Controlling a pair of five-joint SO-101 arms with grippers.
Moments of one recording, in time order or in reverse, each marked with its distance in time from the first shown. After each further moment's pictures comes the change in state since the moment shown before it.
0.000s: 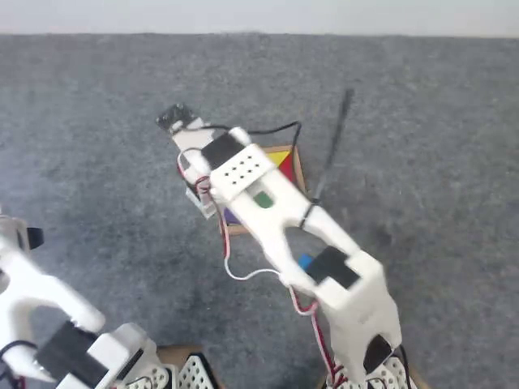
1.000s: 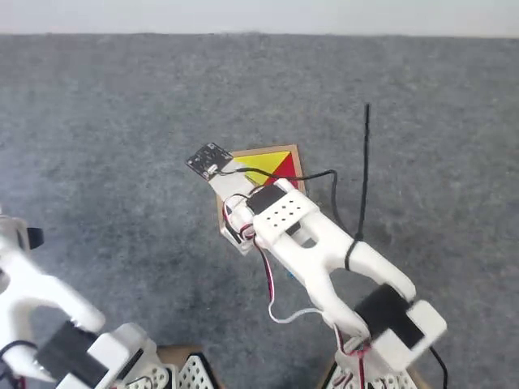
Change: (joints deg) left arm 0.0 0.0 0.0 0.0 0.0; right arm 1.1 -22.1 47.6 -26.4 5.5
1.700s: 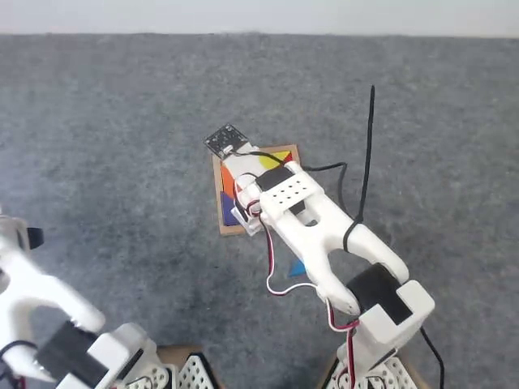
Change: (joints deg) left arm 0.0 0.0 0.0 0.0 0.0; right arm 5.7 6.3 -6.9 -0.1 0.2
